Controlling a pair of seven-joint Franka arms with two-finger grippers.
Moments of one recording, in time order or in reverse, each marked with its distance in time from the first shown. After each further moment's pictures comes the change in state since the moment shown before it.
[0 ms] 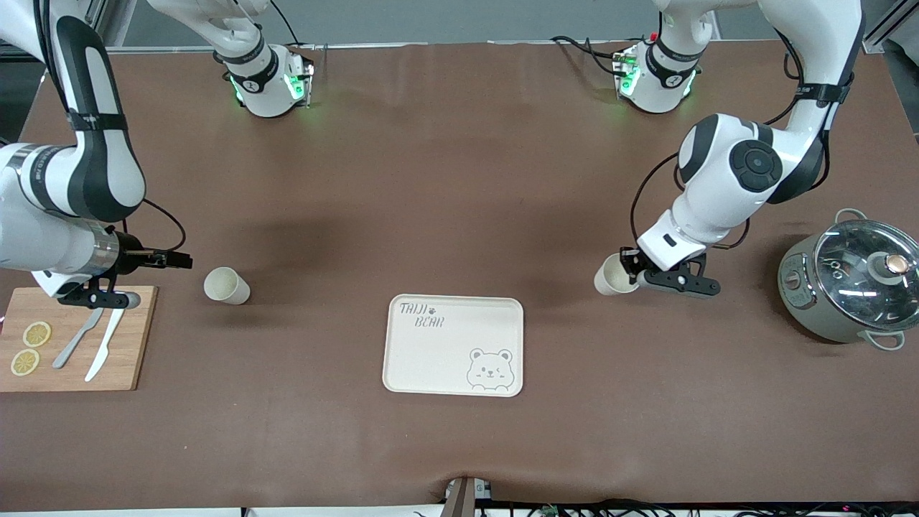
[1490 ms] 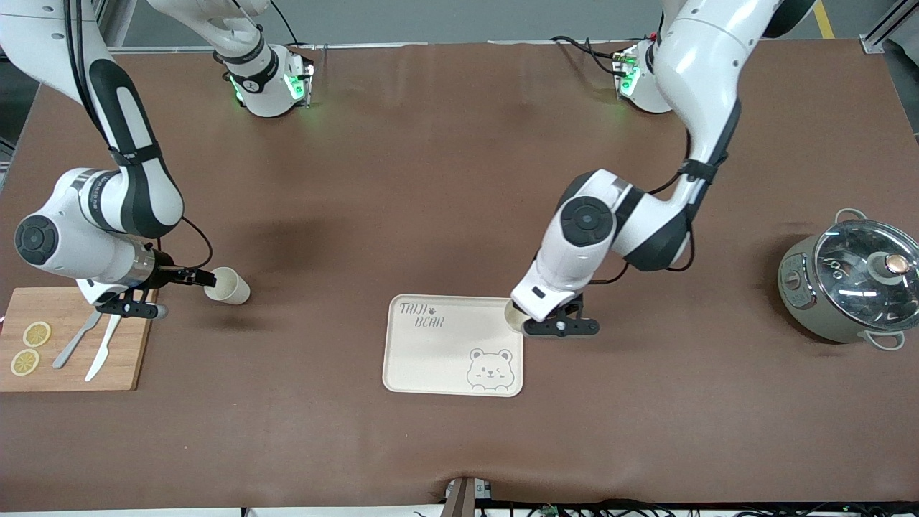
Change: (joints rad) left arm -0.479 0.444 0.208 0.565 0.198 -0.145 -0.515; right arm 0.000 0.093 0.007 -0.112 0.063 0.275 0.001
